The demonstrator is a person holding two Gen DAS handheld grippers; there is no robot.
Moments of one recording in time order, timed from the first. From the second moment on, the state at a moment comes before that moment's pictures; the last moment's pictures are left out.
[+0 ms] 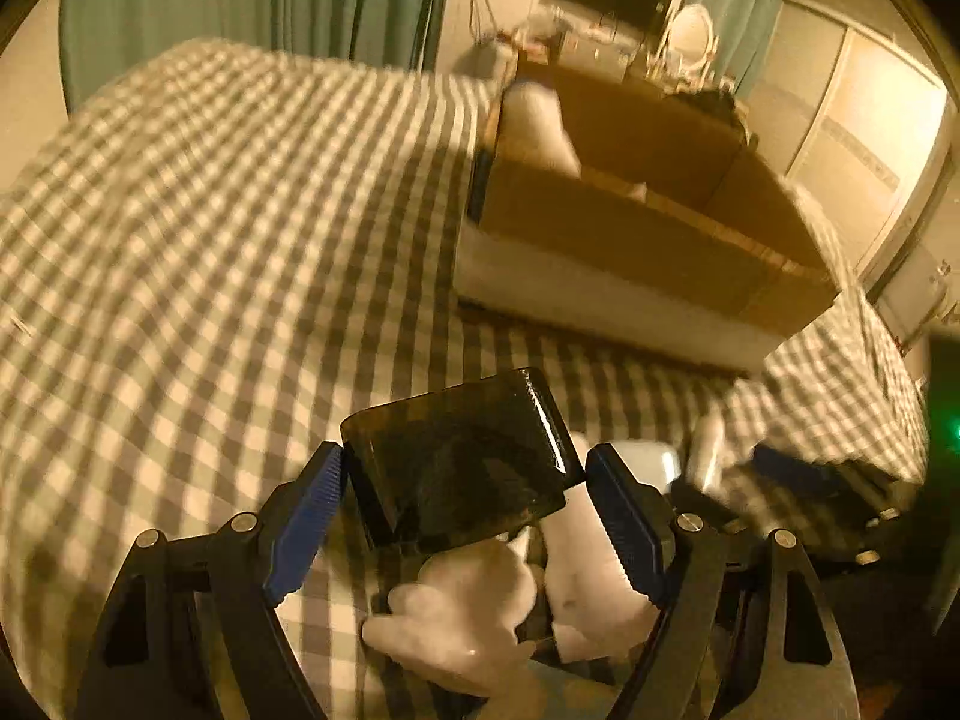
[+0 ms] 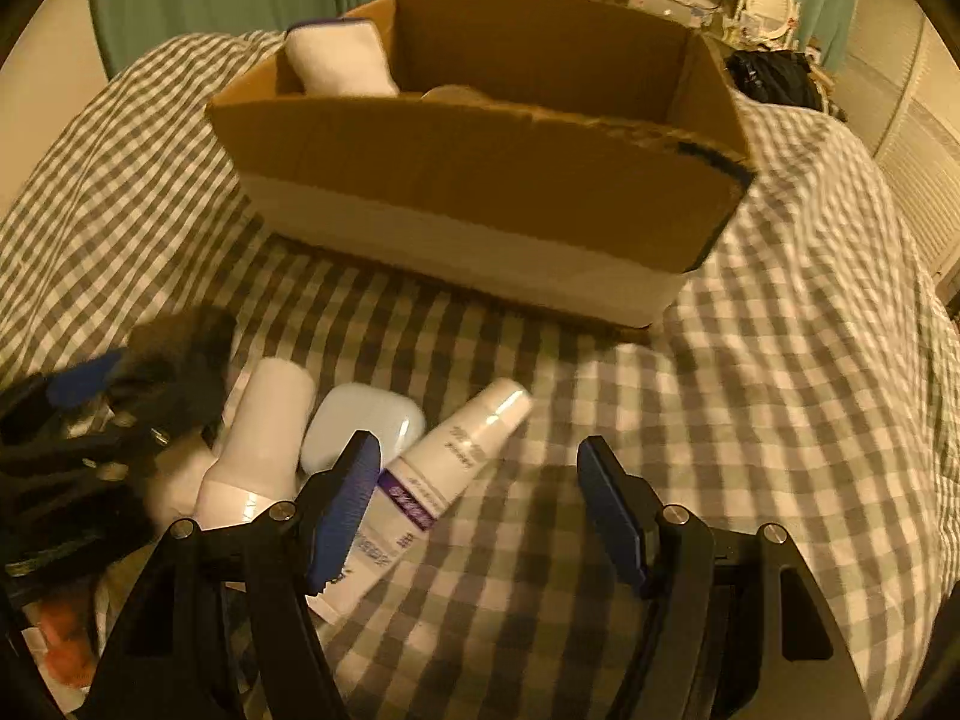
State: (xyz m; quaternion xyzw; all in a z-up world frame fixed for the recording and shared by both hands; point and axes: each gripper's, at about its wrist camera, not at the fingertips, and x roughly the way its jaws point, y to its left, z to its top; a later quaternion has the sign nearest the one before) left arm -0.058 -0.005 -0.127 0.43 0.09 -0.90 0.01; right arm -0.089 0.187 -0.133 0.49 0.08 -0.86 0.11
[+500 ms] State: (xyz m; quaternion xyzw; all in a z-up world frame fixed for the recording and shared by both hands) left arm -0.044 -0.017 -0.104 0.39 0.09 -0.91 0.03; right arm -0.082 0.171 -0.130 0.49 0.06 -0.85 0.18
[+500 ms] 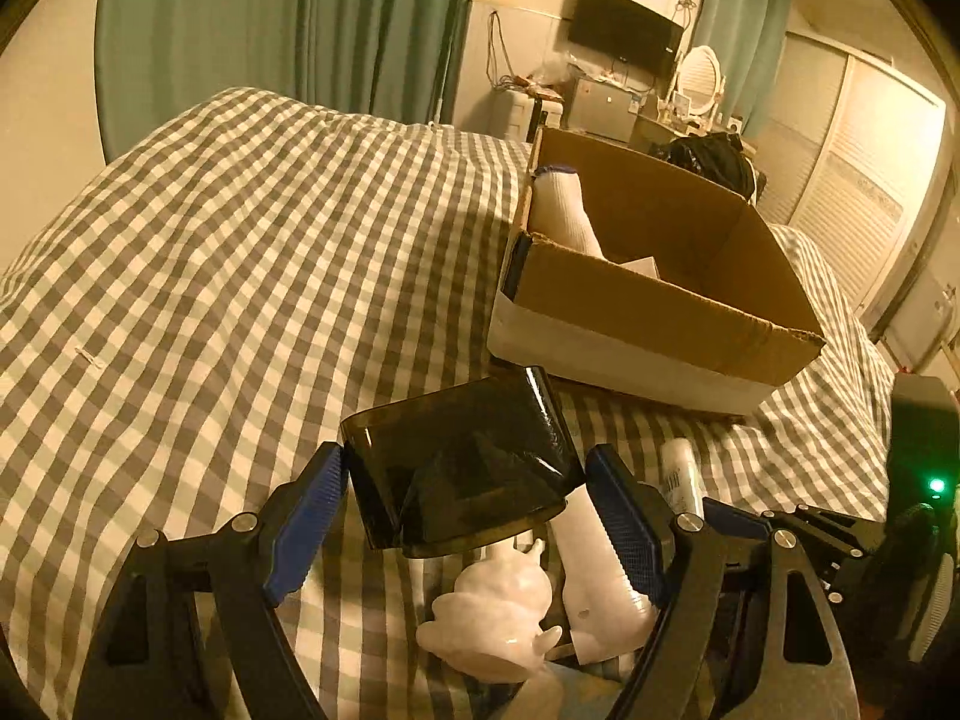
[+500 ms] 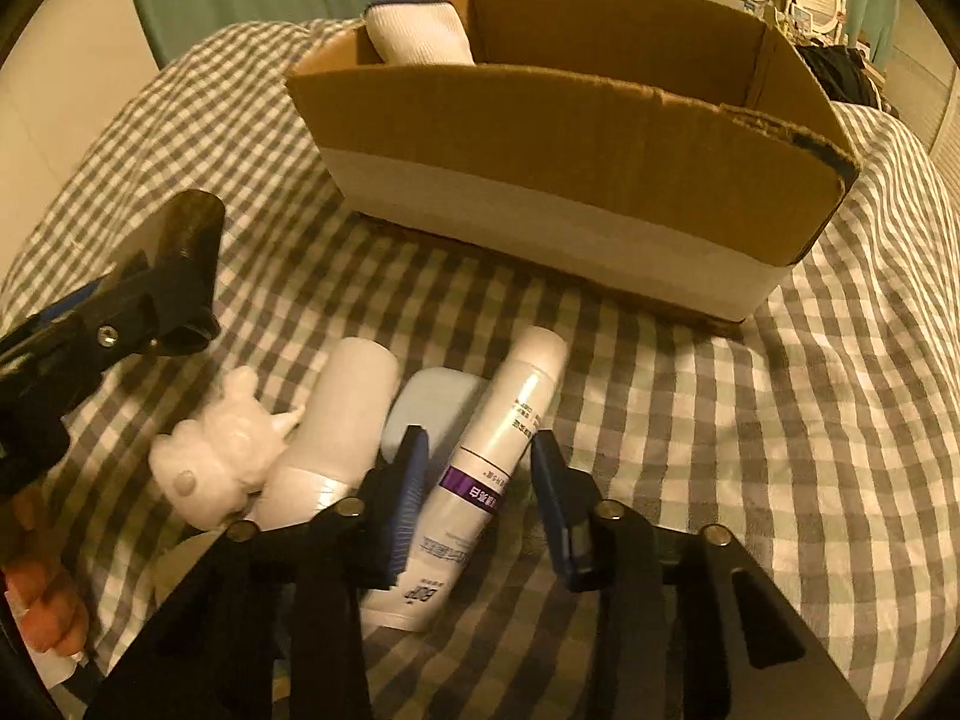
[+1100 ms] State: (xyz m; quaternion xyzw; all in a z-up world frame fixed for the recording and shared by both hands) left arm -0.013 0.000 -0.069 0.39 0.09 -0.92 0.00; right arm -0.037 0.191 -0.073 0.41 0.04 -0.89 0.19
